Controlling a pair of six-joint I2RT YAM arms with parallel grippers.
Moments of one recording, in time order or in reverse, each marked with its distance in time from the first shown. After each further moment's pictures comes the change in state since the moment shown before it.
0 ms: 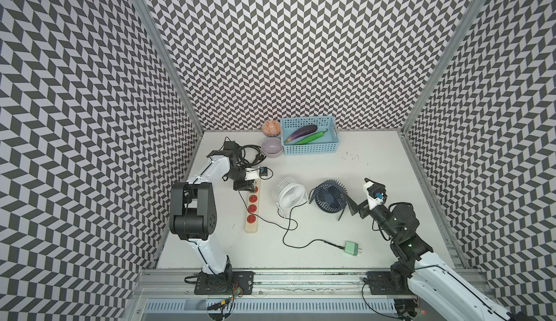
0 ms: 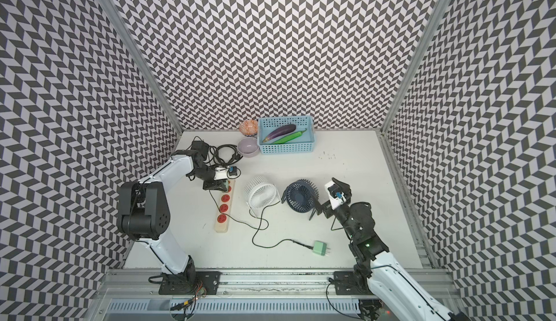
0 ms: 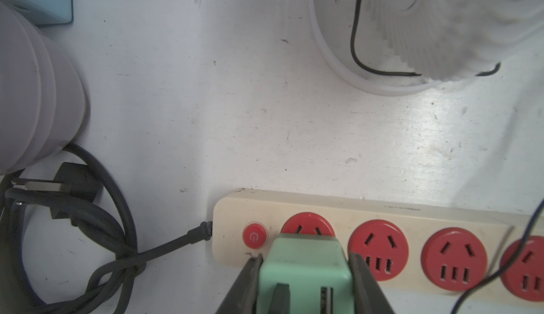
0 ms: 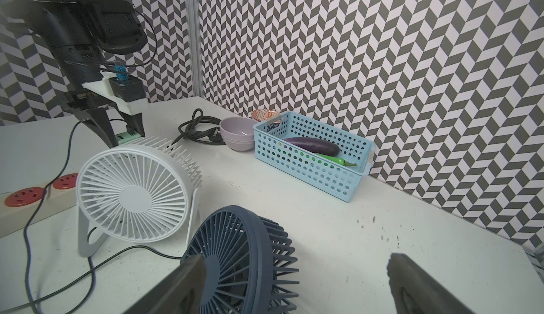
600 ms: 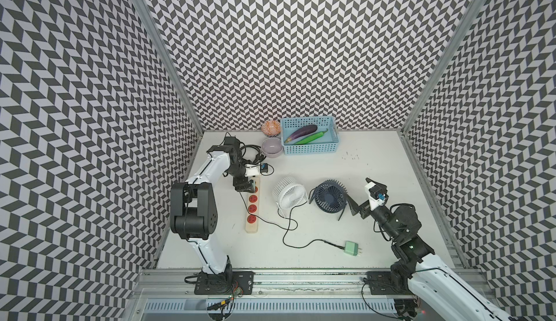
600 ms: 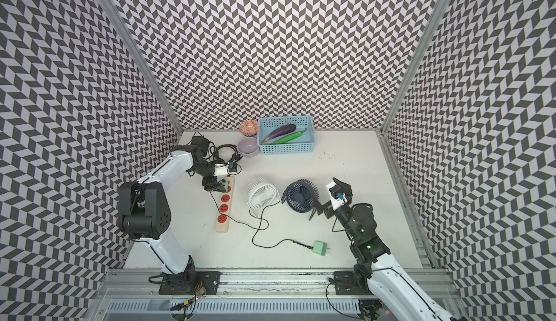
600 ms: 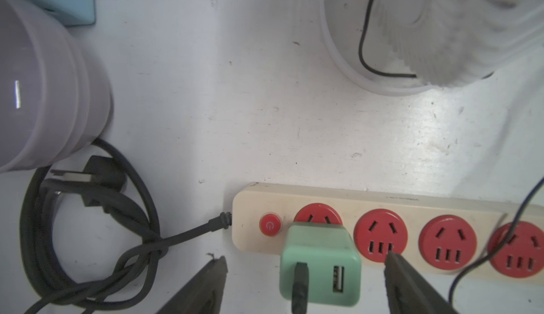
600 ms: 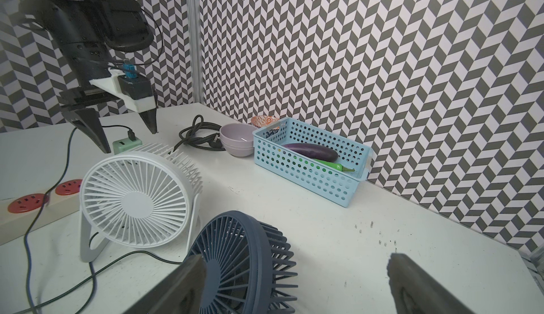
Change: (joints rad) left arm -0.011 -0.020 0.093 -0.085 -0.013 -0.010; right arm 0.000 -0.034 -0.005 -0.008 -0.001 0.000
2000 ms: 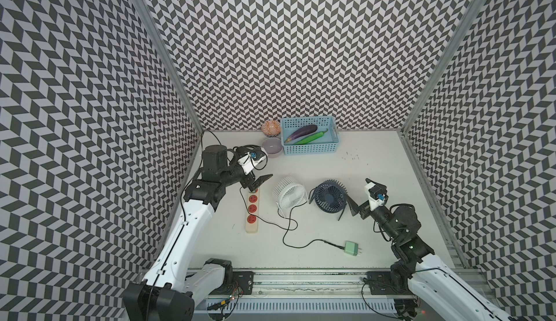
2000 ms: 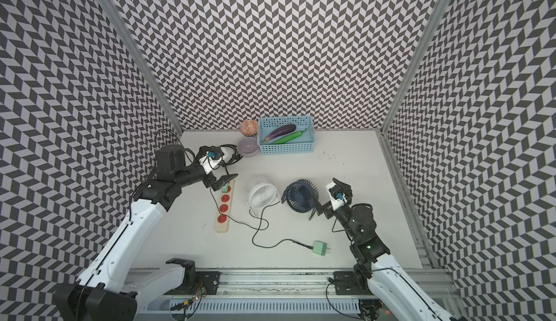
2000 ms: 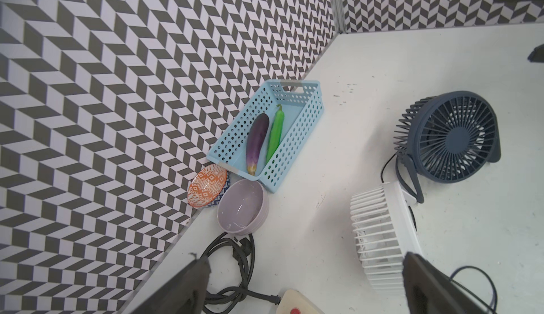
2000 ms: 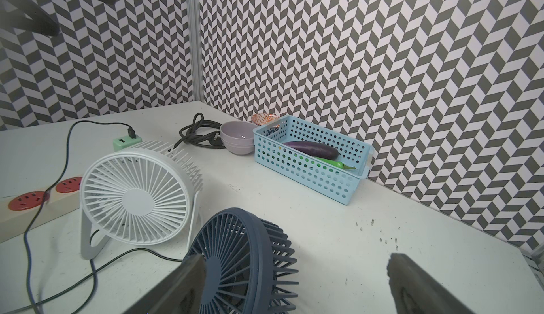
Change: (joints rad) left arm -0.098 -0.737 -0.393 0.561 0.203 -0.798; right arm 0.001 0.000 -0.004 -0.003 -0.003 0.002
